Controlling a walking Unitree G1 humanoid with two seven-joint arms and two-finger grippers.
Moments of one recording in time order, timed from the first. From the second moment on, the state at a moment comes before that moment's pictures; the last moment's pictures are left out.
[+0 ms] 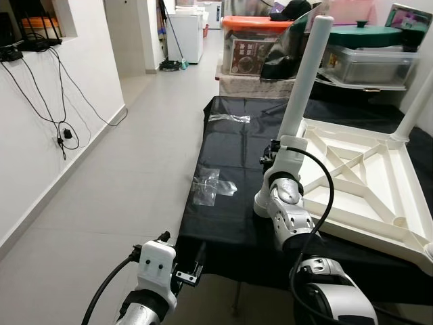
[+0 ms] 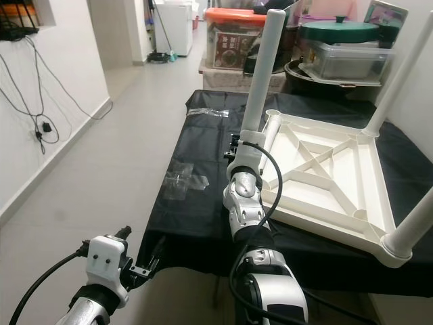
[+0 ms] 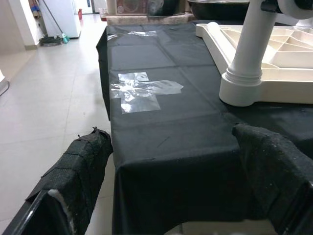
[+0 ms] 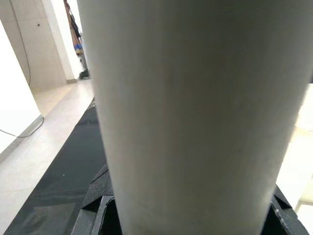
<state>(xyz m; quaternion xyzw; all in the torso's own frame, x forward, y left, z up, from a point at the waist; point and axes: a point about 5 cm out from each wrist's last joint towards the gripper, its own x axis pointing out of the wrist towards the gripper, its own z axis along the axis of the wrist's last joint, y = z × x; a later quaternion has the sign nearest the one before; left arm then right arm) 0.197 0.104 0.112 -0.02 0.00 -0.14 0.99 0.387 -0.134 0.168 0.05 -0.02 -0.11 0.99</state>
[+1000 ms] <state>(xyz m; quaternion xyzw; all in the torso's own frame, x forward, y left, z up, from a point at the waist) 0.199 0.103 0.113 -0.02 0.00 -0.14 0.99 0.369 -0.093 0.176 0.05 0.08 0.62 0.78</state>
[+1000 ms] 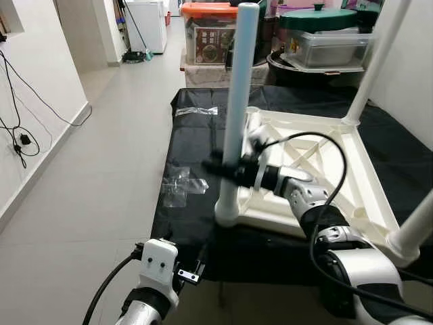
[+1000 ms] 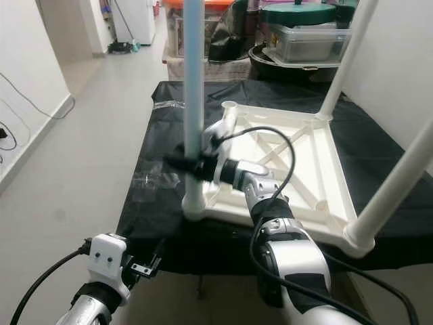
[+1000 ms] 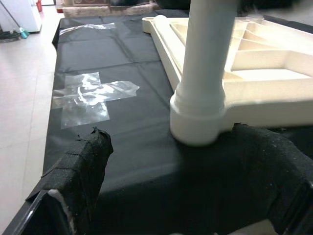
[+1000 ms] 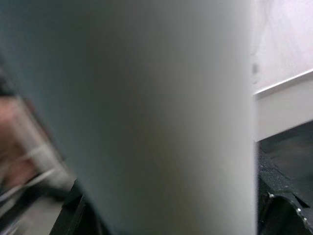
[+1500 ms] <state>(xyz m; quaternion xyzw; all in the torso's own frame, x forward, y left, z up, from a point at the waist) 0.199 0.104 0.113 -0.02 0.00 -0.14 0.99 0.382 -0.087 0.180 0.01 0.04 0.52 0.85</state>
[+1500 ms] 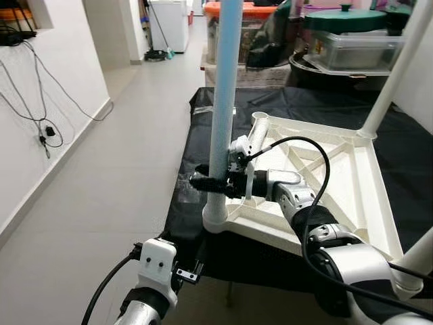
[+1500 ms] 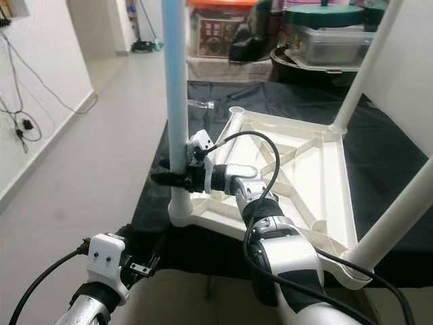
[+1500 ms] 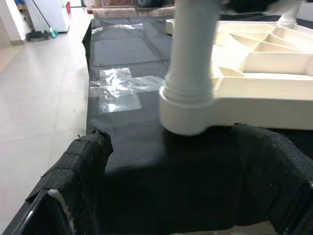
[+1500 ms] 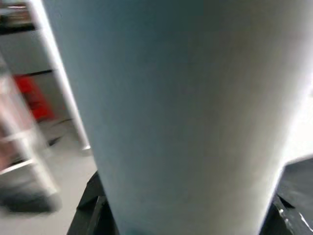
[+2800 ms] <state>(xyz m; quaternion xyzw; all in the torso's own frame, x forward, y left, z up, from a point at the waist) 0.200 0.103 0.109 -0.02 0.01 -0.14 0.99 0.392 -0.147 0.171 0.12 -0.03 0.09 0.99</state>
